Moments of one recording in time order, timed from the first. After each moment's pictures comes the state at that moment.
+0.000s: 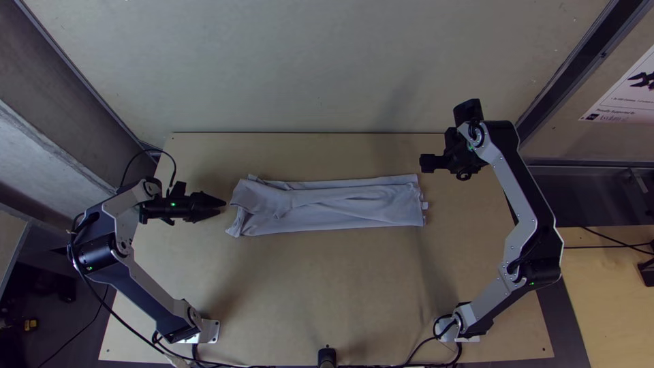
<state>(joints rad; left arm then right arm) 0.44 1.87 1.21 -0.96 0.98 0.42 0.13 1.77 1.77 -1.20 0.01 0.10</state>
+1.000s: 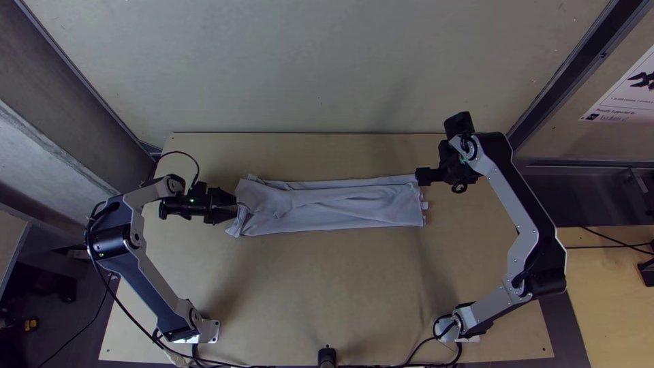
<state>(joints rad) 0.29 1.94 1.23 -0.98 1.09 0.23 0.18 1.69 1.62 -1.18 0.06 0.10</state>
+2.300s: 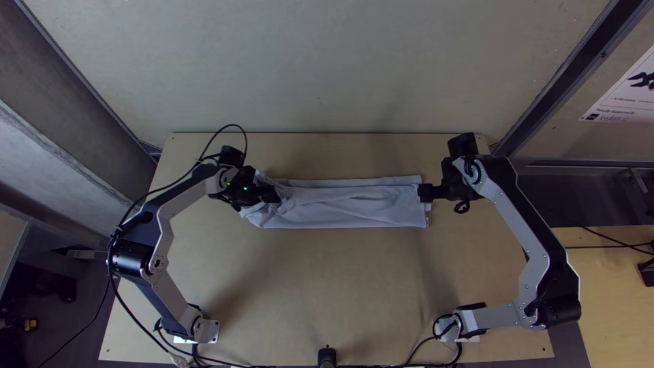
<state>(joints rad) -0.20 1.82 1.30 -0.63 0.43 -0.19 0.17 1.52 1.36 -1.05 0.06 0.10</state>
